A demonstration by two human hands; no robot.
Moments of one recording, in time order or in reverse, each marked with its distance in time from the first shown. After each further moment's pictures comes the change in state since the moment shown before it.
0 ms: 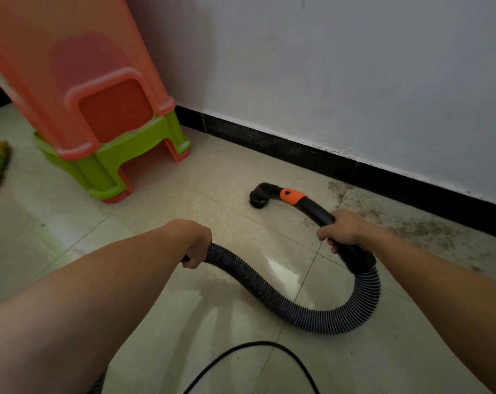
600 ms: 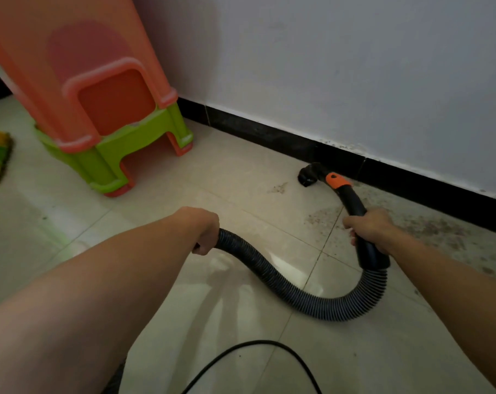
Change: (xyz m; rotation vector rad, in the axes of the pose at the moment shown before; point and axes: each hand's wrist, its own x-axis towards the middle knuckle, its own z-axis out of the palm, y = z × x) left_hand 0.009 0.004 -0.017 0.008 0.057 -0.035; right_hand 0.010 0.021 -0.016 0.208 0.275 0.119
